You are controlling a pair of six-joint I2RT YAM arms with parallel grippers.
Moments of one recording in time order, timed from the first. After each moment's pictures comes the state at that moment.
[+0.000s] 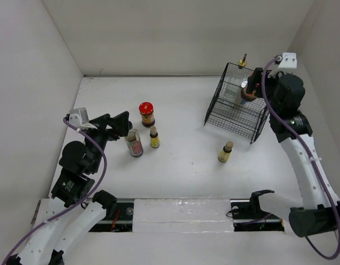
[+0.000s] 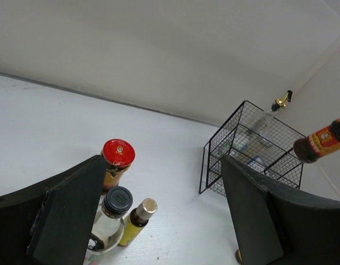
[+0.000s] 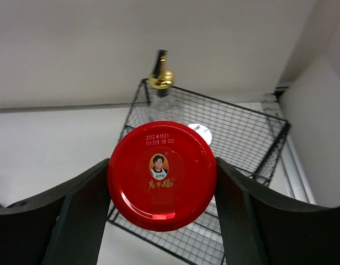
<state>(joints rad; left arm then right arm) -0.52 0.49 0.83 -0.21 -0.31 -0.45 0.19 1.08 1.28 -0.25 0.19 0.07</state>
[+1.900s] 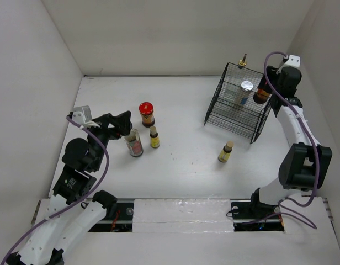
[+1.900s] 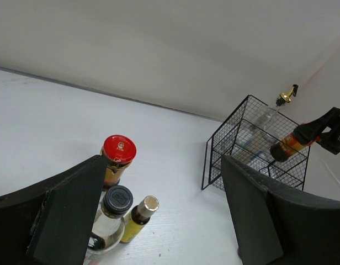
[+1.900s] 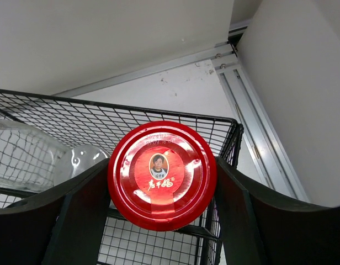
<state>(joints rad) -0.52 0.52 0.83 -0.21 -0.31 -0.45 -0.15 1.55 1.30 -0.02 0.08 0.11</state>
